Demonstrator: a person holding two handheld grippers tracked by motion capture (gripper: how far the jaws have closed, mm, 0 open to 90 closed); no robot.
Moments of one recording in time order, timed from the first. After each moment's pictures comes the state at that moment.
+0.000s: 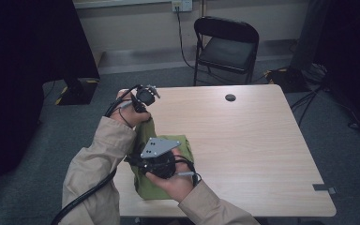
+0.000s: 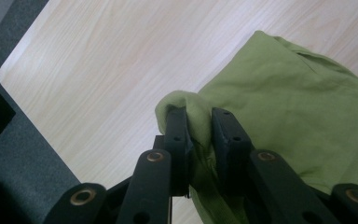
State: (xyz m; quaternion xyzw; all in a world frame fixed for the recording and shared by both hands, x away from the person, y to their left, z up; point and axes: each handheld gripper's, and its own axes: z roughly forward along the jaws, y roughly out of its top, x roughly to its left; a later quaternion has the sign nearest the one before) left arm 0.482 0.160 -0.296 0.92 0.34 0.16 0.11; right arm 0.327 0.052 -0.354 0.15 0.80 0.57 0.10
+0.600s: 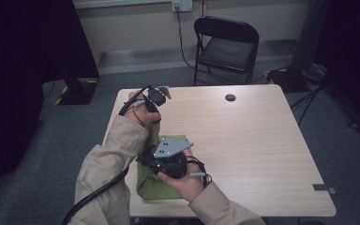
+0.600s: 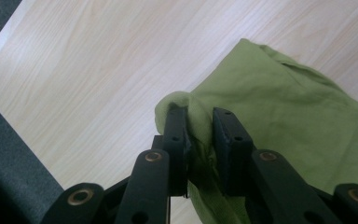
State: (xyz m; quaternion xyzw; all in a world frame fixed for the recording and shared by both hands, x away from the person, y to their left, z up) left arm 0.490 0.129 -0.305 0.92 0.35 0.14 0.09; right arm 0.331 0.025 -0.365 0.16 0.80 0.56 0.10
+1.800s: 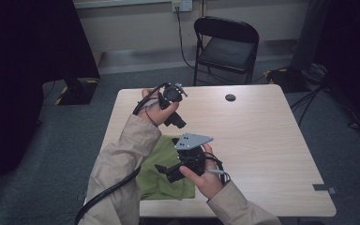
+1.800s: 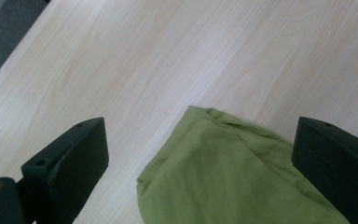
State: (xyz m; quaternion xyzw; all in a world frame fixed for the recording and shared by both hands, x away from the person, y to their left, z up) left arm 0.486 0.096 -0.300 0.93 0.27 0.12 0.20; right arm 0.348 -0.019 -0.374 0.21 0.81 0.54 0.11
